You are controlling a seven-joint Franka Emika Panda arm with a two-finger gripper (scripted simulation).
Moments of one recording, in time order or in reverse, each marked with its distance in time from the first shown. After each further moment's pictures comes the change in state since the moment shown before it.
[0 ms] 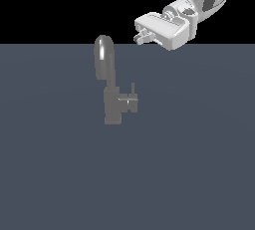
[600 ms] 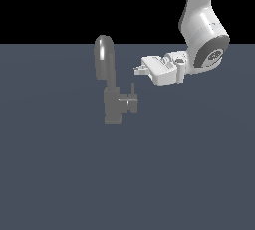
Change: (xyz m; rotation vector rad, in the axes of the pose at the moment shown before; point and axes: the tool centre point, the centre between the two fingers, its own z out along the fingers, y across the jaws) arm 0.098 0.002 0.034 0.253 -0.250 0.257
